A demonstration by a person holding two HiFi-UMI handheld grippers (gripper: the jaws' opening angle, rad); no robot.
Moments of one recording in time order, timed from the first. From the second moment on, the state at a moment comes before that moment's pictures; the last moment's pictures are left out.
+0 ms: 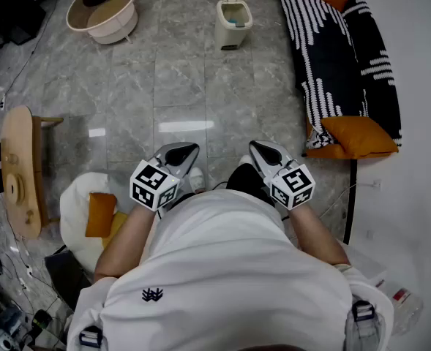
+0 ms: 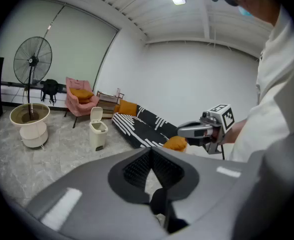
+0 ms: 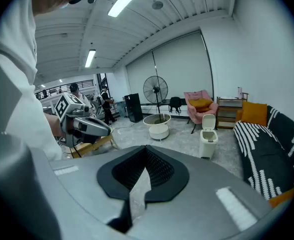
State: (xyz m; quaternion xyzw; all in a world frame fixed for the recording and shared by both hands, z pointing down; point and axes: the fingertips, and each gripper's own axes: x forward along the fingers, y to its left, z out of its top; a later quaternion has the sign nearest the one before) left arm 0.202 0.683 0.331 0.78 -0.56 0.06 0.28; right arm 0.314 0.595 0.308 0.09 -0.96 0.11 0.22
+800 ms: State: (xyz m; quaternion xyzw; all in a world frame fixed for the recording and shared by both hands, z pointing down) left arm 0.106 0.504 0.322 0.77 -0.57 0.10 0.27; right arm 0.189 0.417 0.311 0.04 -0.97 0.11 0.20
